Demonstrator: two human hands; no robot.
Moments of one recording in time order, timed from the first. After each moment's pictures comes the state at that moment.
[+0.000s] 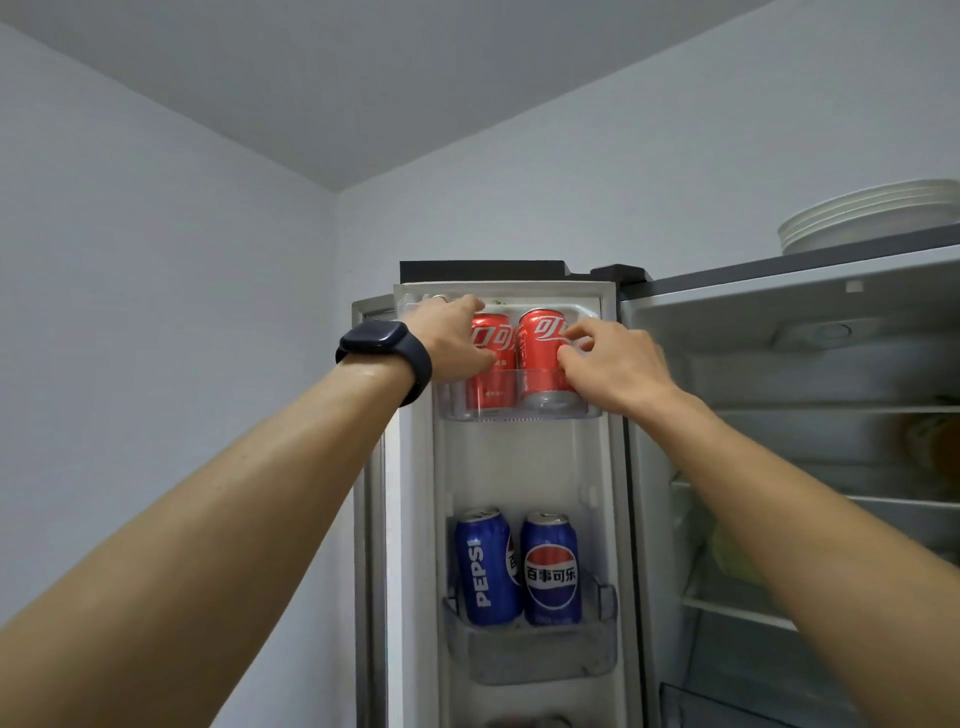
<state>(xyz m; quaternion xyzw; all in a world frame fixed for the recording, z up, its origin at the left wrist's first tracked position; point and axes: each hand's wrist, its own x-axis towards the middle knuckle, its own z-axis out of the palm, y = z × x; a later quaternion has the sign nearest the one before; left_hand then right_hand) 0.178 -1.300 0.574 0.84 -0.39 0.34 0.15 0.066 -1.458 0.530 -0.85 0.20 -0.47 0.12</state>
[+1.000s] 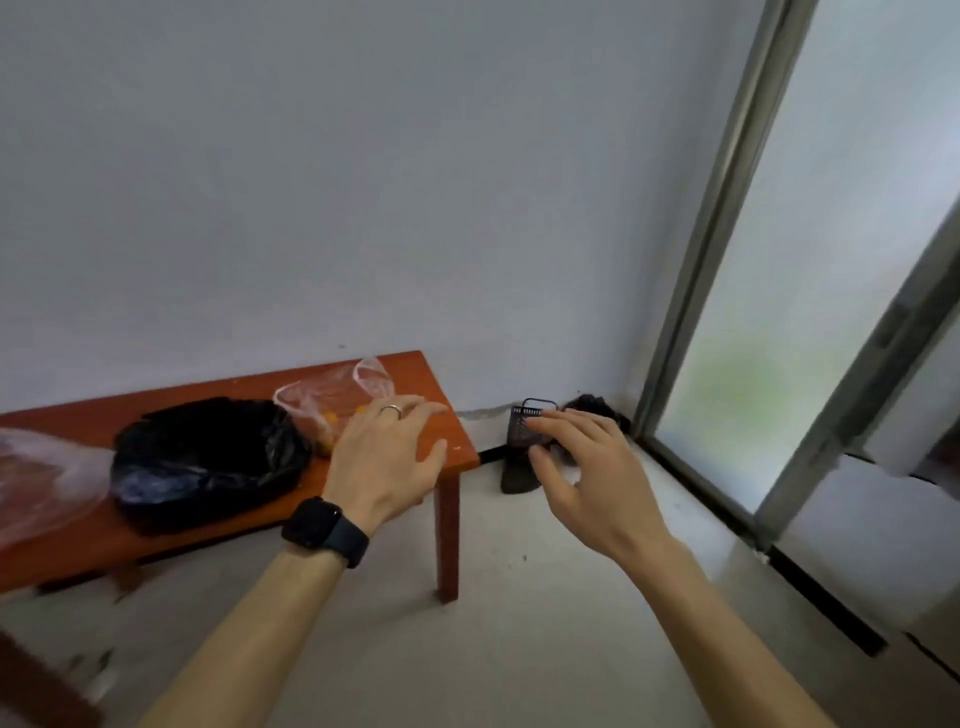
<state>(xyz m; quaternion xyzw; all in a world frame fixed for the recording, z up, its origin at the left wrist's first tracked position) 0.088 -0.682 0.122 0.96 -0.09 0.21 0.14 0.072 -0.922 0.118 -0.91 -0.17 -0.24 0.28</state>
